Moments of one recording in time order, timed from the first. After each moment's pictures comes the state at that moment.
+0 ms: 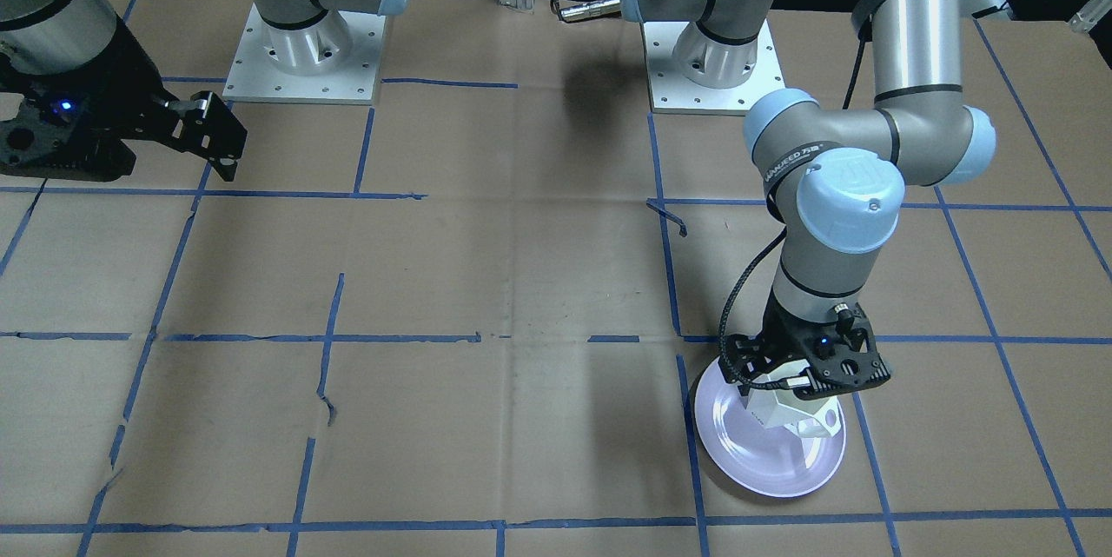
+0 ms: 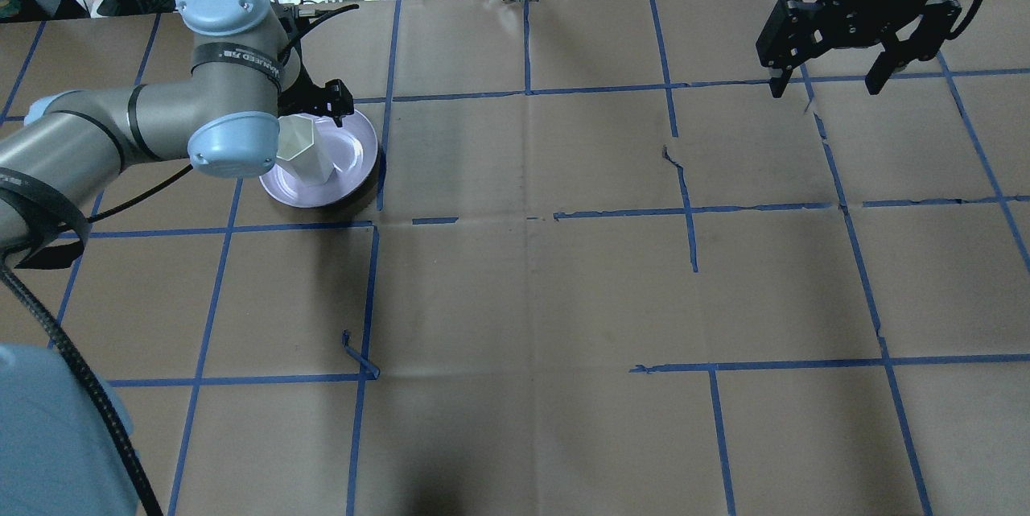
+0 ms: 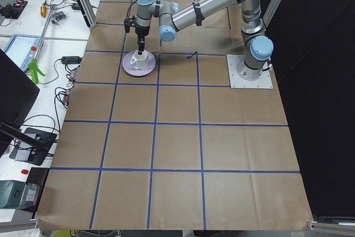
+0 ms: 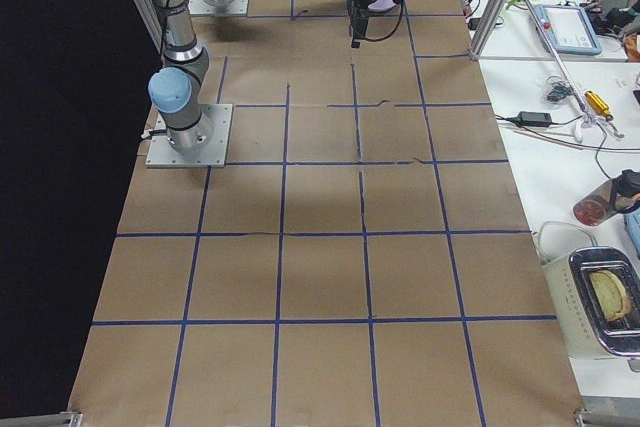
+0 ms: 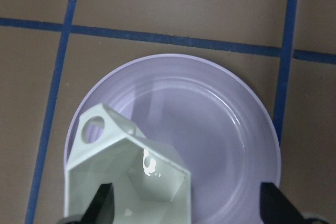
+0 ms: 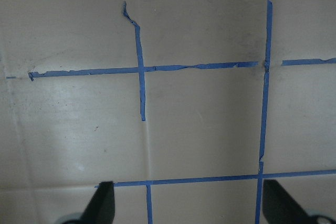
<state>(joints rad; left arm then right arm) -1.51 -1.92 -1.70 -0.90 1.70 -0.07 1.47 -1.48 1.43 -1.44 -1.60 -0.06</state>
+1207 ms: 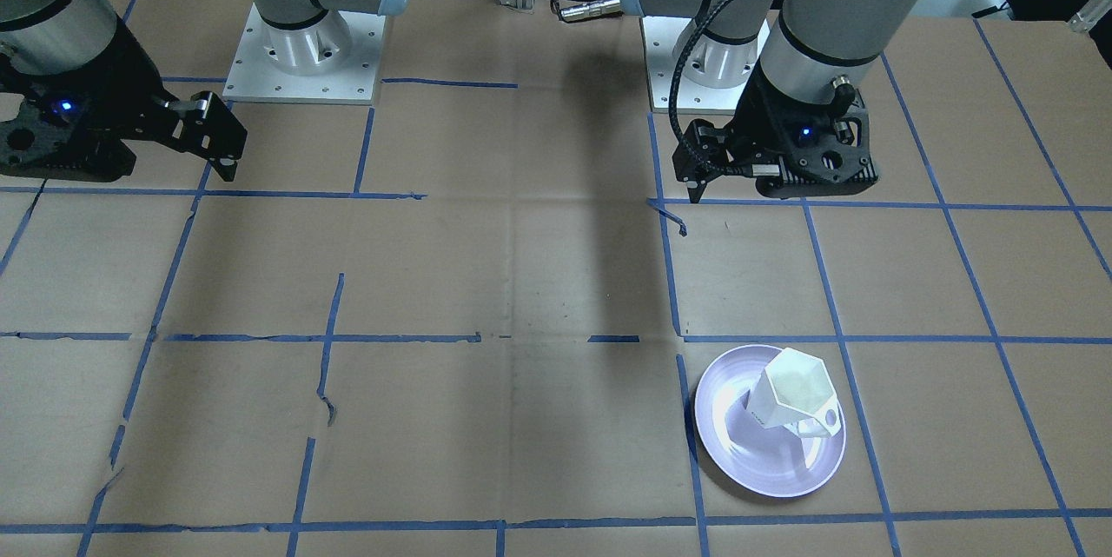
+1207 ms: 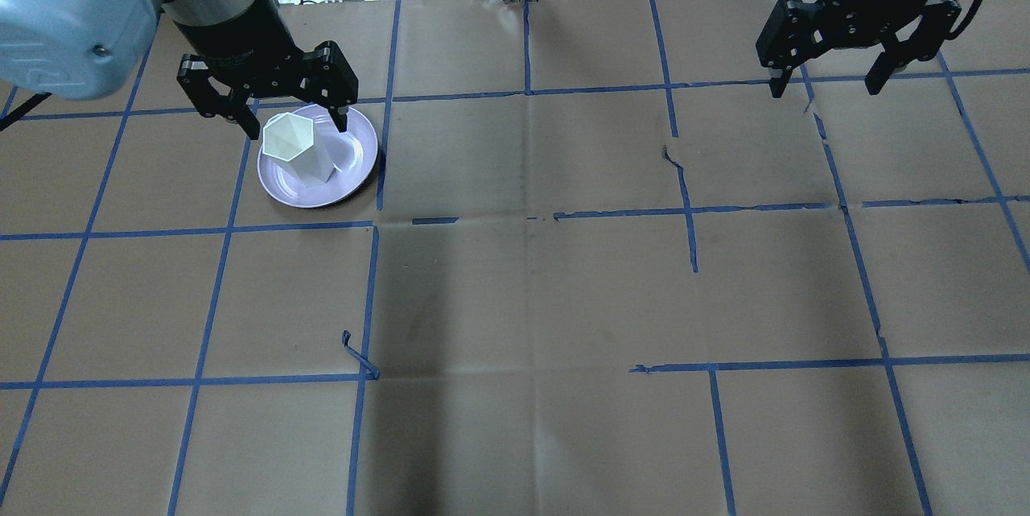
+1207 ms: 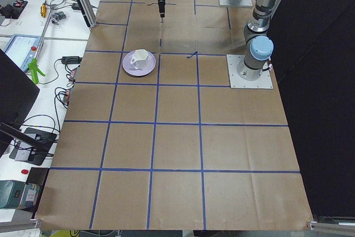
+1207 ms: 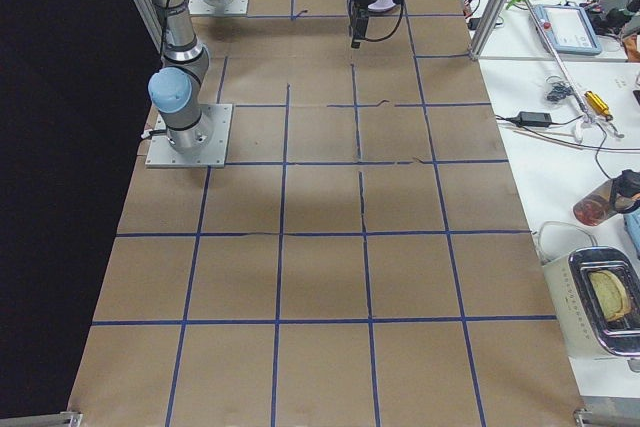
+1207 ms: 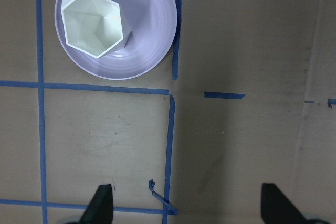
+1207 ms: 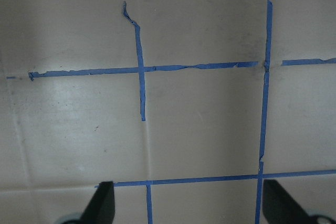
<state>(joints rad) -1.60 -1.65 -1.51 -1.58 1.59 -0.09 1.47 -1.48 1.43 -1.44 -1.60 -0.06</state>
